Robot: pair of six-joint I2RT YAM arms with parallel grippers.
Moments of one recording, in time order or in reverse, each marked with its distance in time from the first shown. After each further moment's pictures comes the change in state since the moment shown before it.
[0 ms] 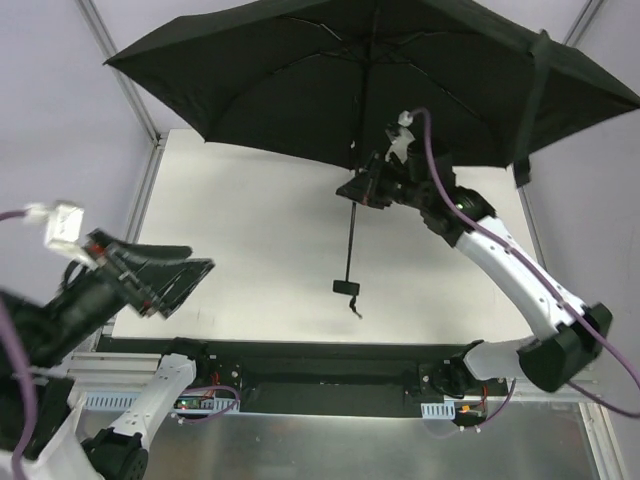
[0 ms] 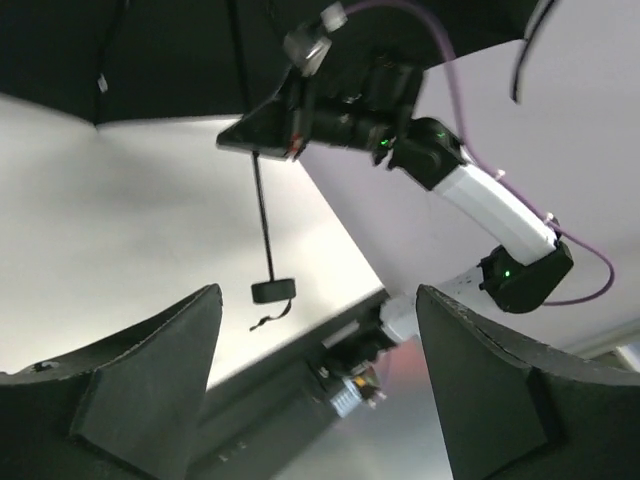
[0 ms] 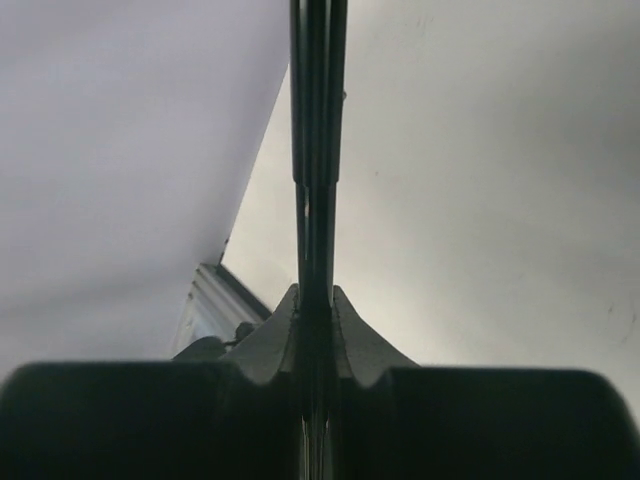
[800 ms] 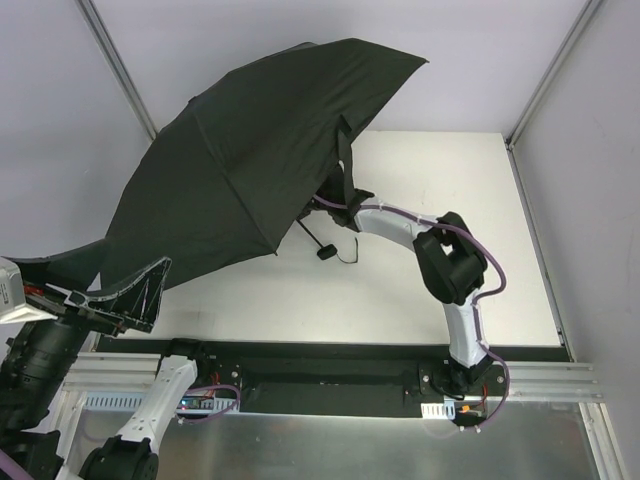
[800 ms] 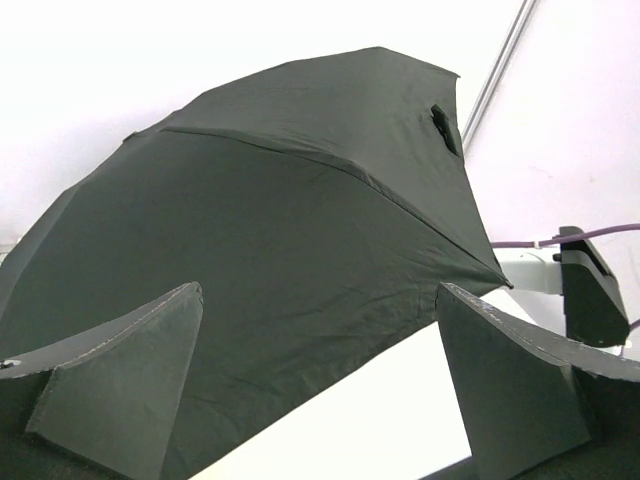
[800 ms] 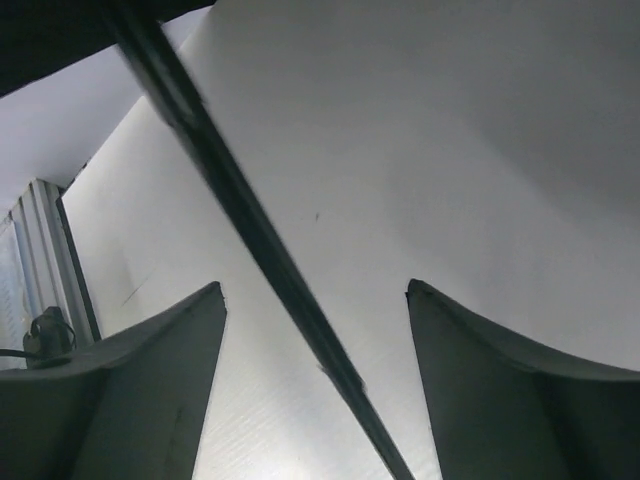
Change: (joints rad) left arm 0.086 -0.042 0.074 0.024 -0.245 0.351; right arm 0.115 0.656 0.123 0.467 -0.143 -0.336
